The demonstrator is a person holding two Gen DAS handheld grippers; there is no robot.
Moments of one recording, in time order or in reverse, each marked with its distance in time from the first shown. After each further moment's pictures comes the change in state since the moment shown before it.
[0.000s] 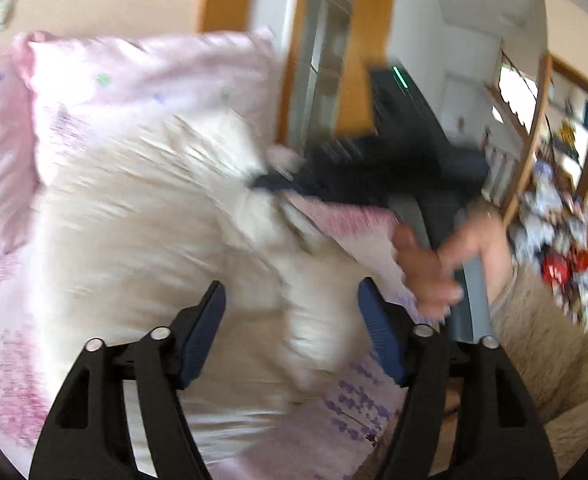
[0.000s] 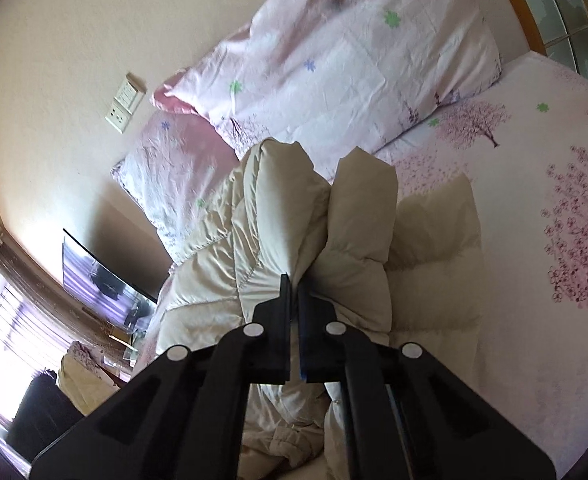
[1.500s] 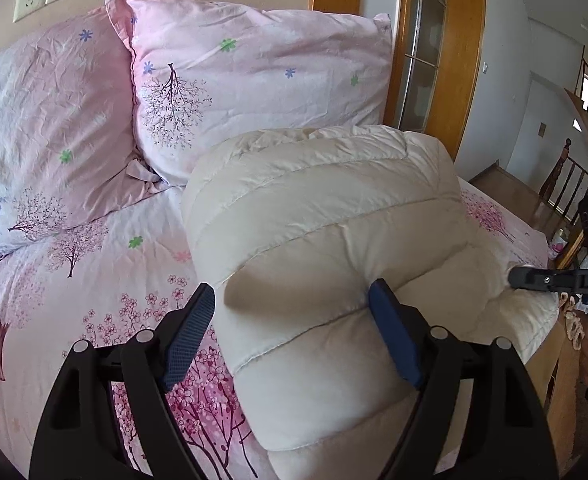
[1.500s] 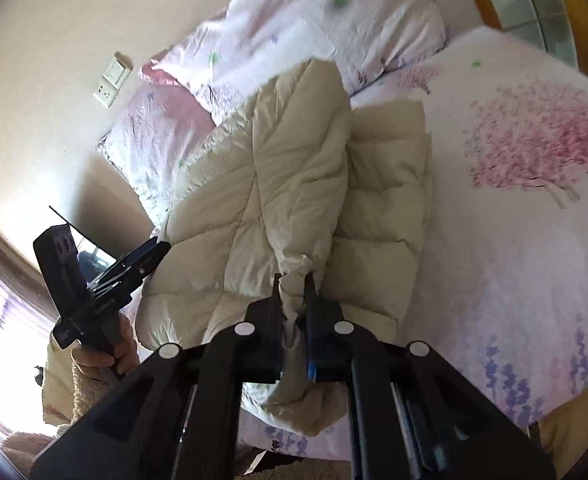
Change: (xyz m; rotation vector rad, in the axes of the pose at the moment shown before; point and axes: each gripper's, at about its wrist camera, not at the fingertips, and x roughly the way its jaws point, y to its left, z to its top) left arm 0.022 0.084 0.005 -0.107 0.123 0.277; right arm -0.068 -0.025 -0.085 0.024 0.075 -0.119
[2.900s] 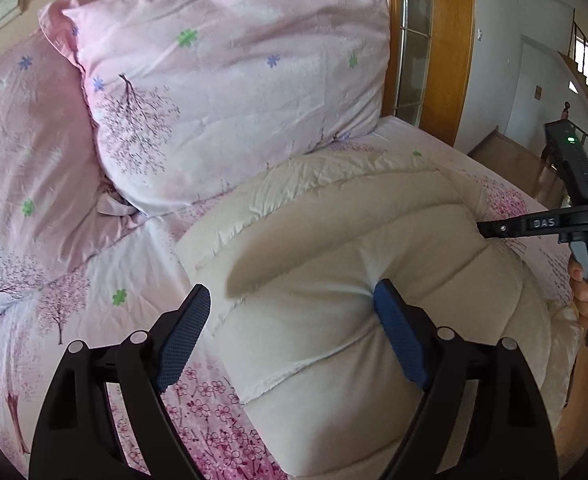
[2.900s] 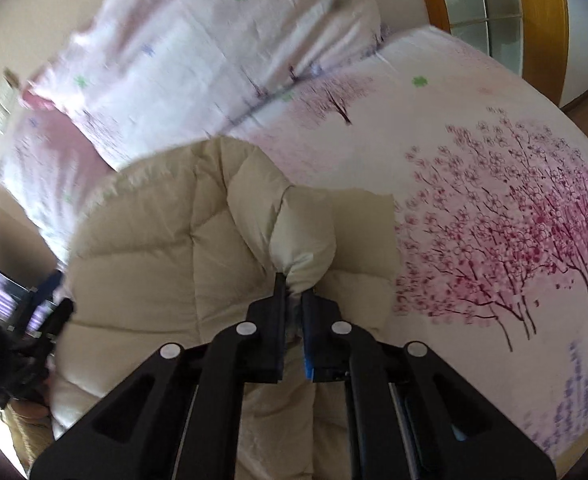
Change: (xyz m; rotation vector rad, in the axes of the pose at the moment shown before) left arm 0.069 -0.001 0.055 0.109 0.080 0.010; right arm 0.084 -0.054 0.110 0.058 0.141 -0.346
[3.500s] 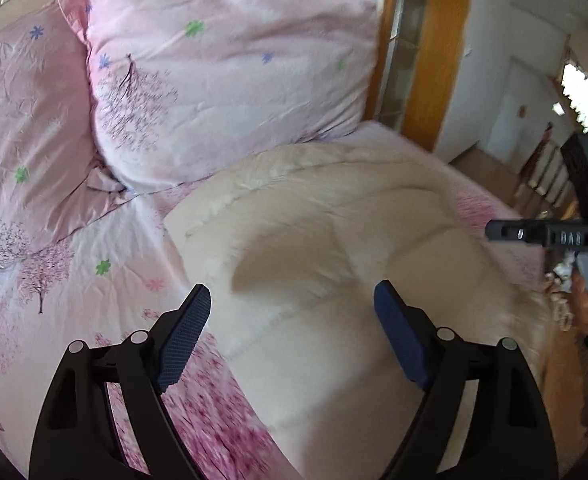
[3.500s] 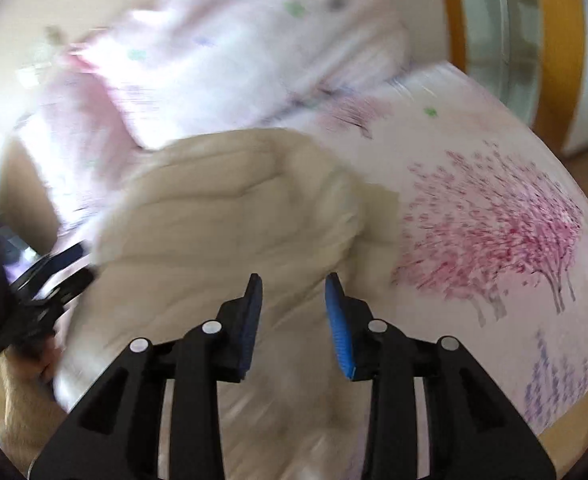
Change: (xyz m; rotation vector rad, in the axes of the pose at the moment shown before) left arm -0.037 0.004 -0.030 -0.054 -0.044 -0.133; right arm -0.076 0.033 -0.068 -0.208 -0.146 0.083
